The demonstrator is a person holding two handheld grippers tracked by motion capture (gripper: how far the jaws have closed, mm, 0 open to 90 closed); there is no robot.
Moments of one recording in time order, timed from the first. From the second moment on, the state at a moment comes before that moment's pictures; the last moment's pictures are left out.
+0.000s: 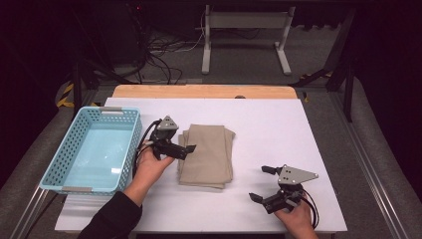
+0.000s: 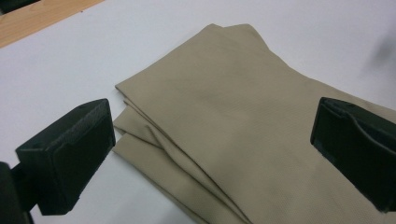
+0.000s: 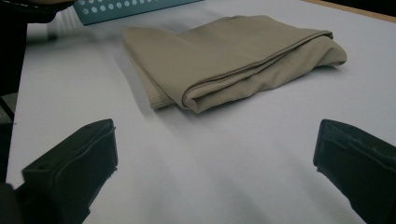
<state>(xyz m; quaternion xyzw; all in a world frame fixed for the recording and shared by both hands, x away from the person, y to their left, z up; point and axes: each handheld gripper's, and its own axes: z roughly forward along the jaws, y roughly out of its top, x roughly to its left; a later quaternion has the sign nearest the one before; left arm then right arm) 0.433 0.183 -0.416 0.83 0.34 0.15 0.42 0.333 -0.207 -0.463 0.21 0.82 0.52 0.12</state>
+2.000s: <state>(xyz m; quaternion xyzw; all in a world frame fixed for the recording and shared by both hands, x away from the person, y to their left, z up) 0.492 0.157 -0.466 0.83 0.44 0.12 0.34 0.332 -0.202 -0.465 0.20 0.83 0.51 0.11</state>
